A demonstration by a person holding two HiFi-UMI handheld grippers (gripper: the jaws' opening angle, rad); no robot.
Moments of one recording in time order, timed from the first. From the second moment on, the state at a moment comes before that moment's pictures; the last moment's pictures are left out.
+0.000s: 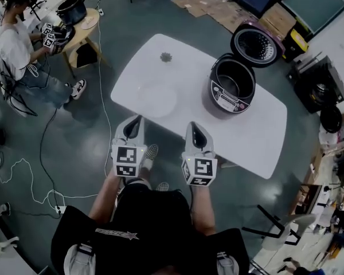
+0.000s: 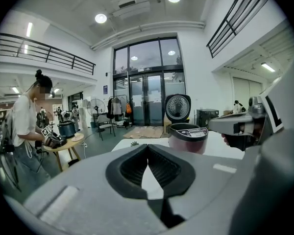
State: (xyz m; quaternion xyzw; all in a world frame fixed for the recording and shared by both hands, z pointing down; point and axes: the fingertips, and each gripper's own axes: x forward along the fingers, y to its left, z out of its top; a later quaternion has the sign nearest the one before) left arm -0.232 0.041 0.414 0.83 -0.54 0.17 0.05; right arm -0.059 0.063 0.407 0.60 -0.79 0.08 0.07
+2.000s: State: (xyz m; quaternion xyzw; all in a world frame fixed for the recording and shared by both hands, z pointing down) left arm -0.274 -0.123 0.704 0.77 -0.45 0.37 0.27; right arm -0.081 -0.111 0.699 0.57 -0.72 0.31 0.25
